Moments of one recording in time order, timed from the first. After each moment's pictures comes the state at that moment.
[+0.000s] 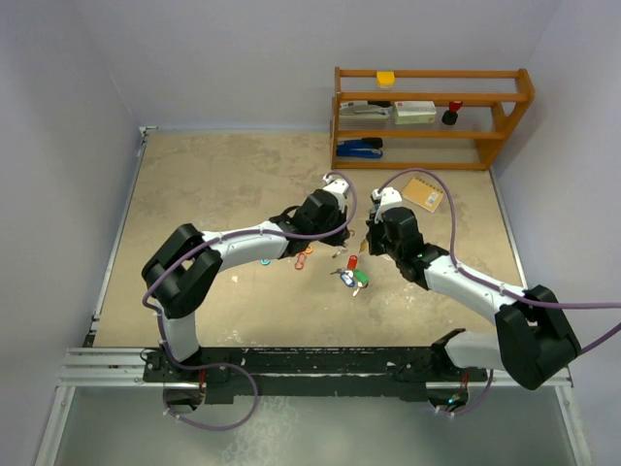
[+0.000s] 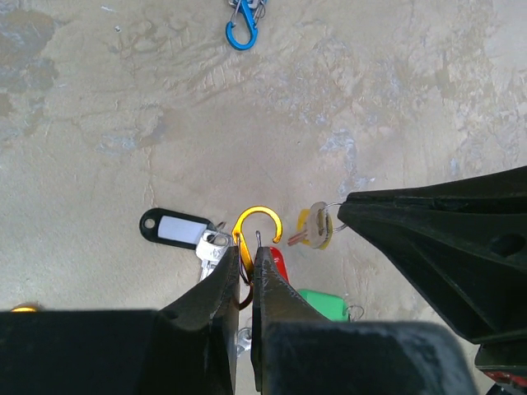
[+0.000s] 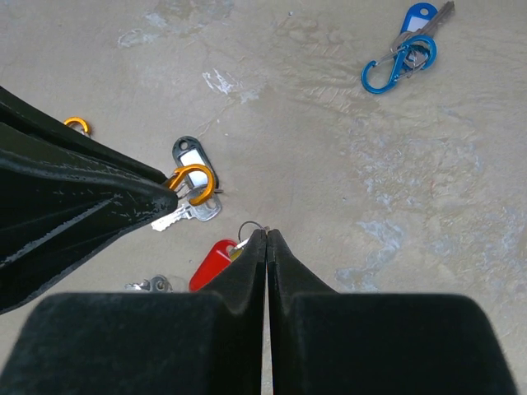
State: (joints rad) left arm -0.83 1.84 1.19 0.05 -0.02 -0.46; right arm 0.52 1.27 0.62 0.06 0.15 0.21
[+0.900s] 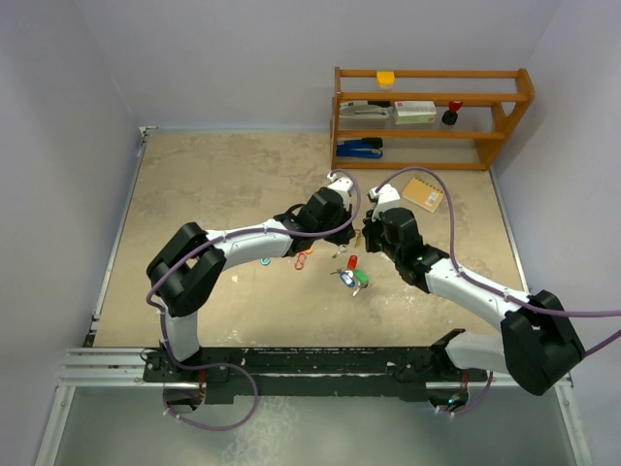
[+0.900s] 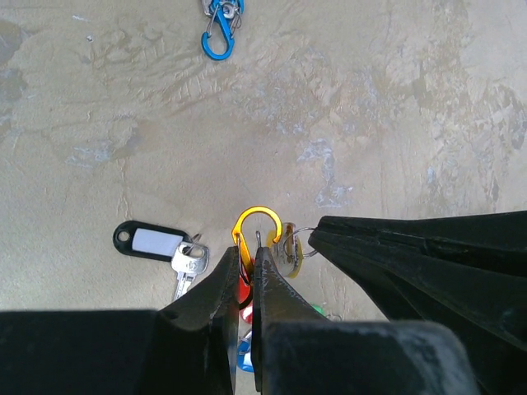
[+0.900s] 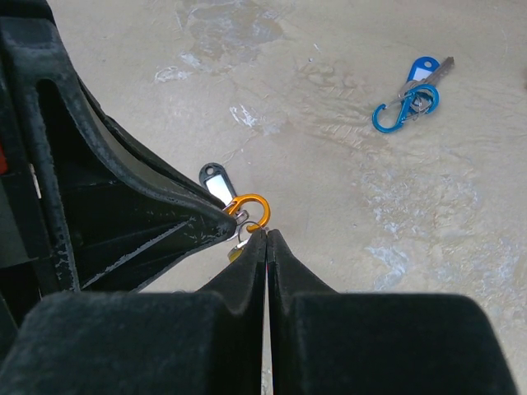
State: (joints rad) left arm -0.85 1.87 1.24 0.03 0.00 -0.49; right arm 0.57 1.23 0.62 0.11 0.17 0.18
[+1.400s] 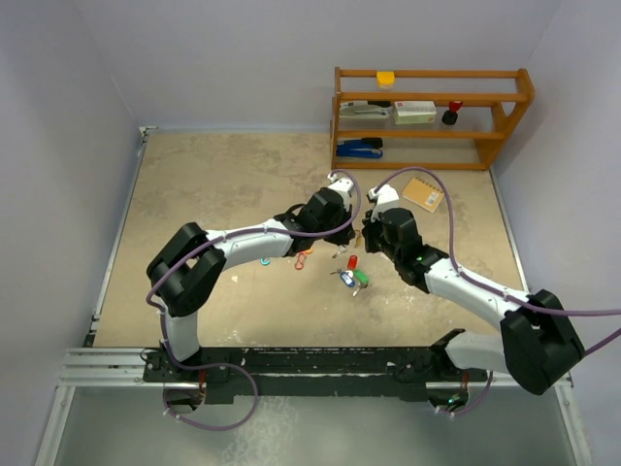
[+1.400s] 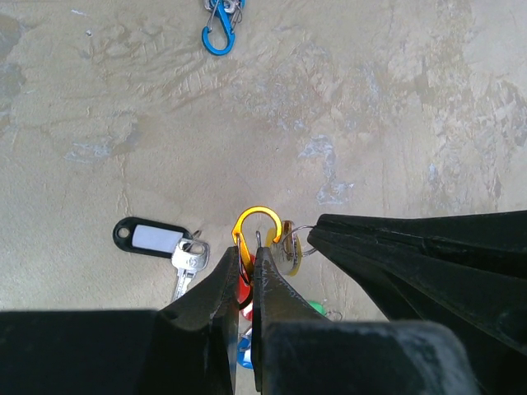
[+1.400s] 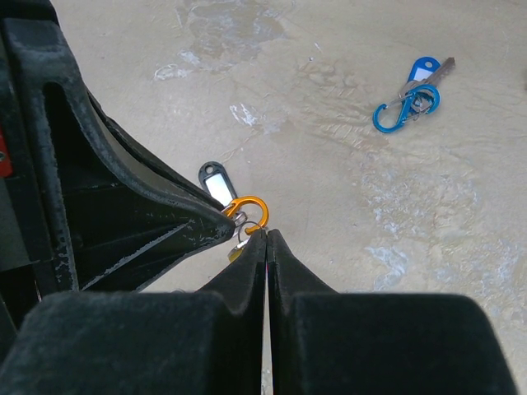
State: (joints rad) left arm -0.85 1.87 1.24 0.02 0.00 -0.49; right arm 0.57 1.24 0.62 0.12 0.17 0.17
